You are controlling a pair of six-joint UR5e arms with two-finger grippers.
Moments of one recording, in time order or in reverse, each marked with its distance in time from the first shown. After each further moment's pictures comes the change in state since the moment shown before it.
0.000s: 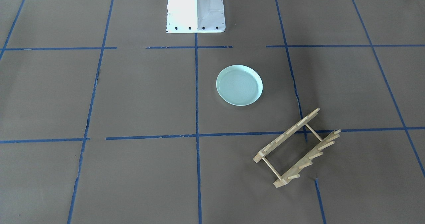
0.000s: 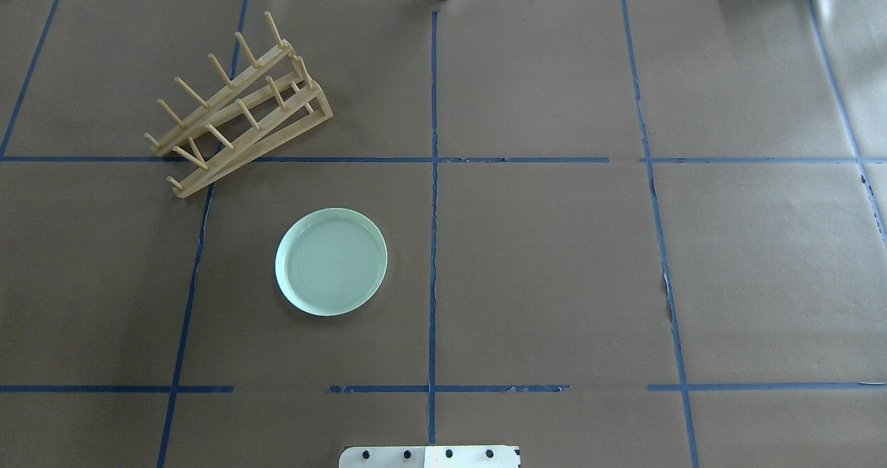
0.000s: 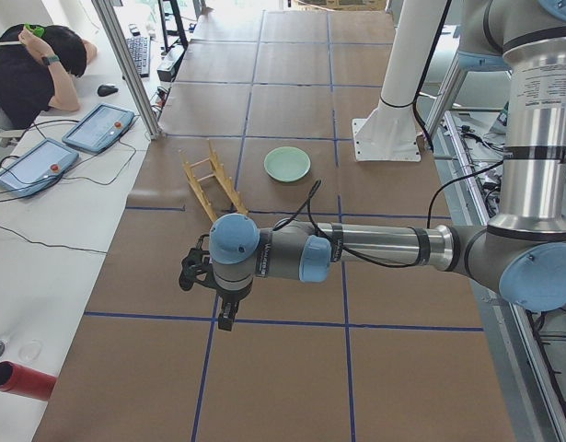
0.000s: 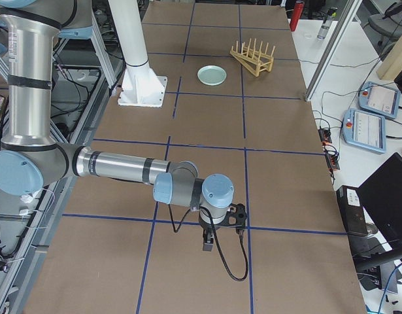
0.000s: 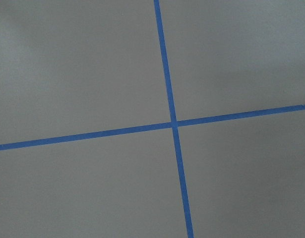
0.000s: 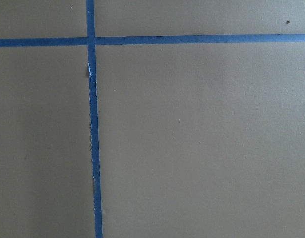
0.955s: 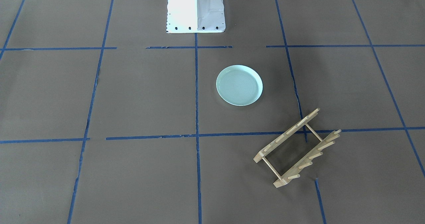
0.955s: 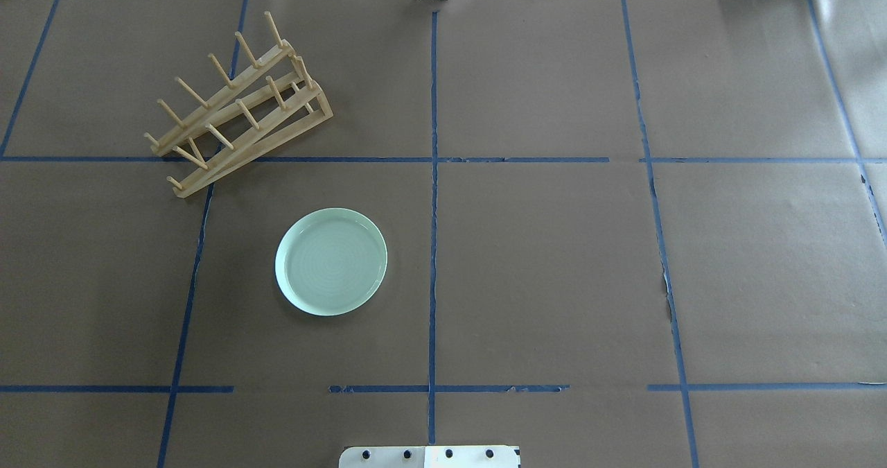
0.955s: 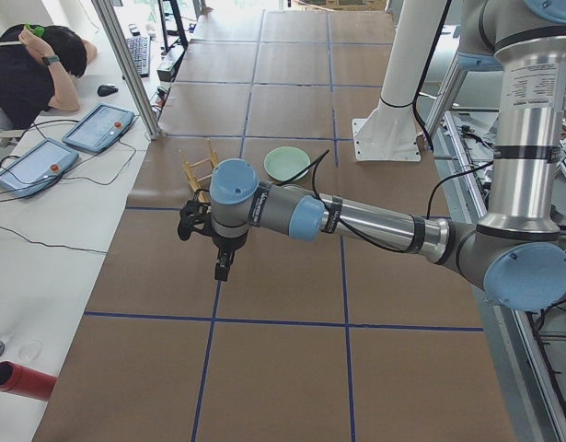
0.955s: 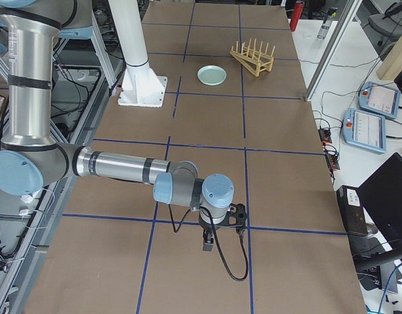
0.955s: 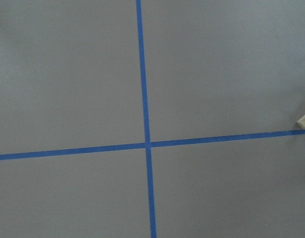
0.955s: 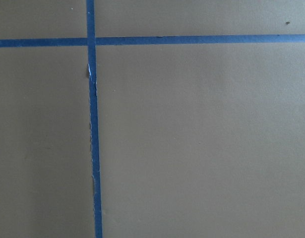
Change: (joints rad) left arm 0.129 -0.040 -0.186 -0.004 0.001 -0.298; right arm 0.001 0.000 0.000 0.001 0.000 0.000
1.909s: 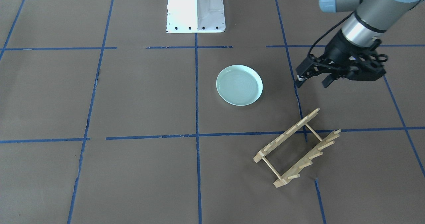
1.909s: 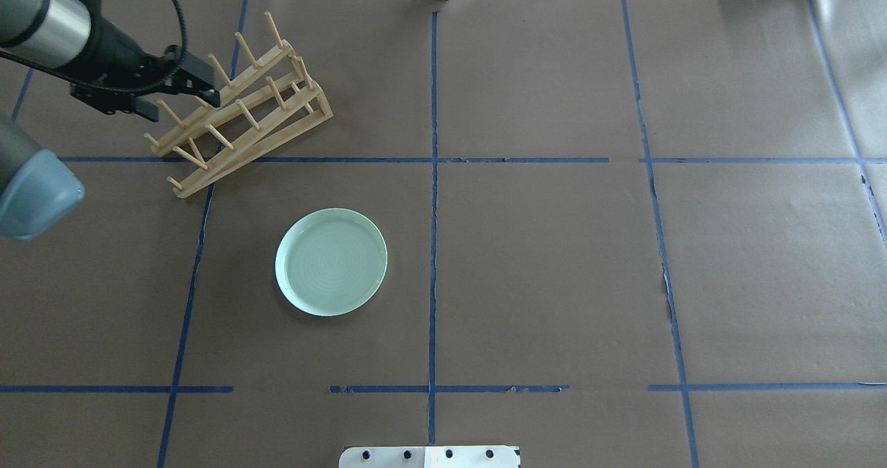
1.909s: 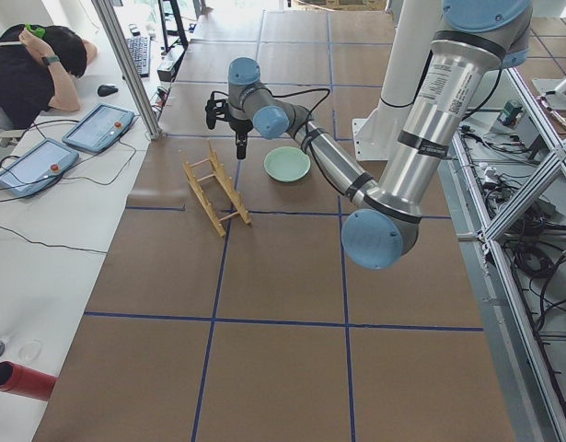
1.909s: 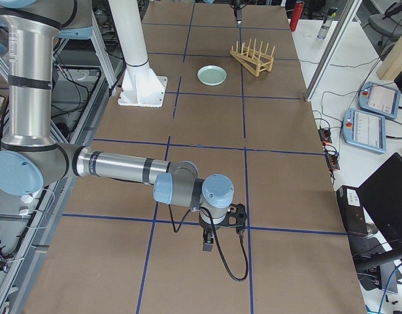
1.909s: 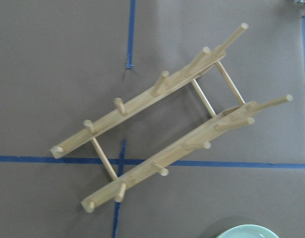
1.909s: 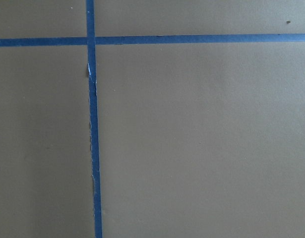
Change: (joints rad) left arm 0.574 -0.416 -0.074 -0.015 0.203 -0.946; right arm -0.001 0.000 0.000 0.000 0.000 0.000
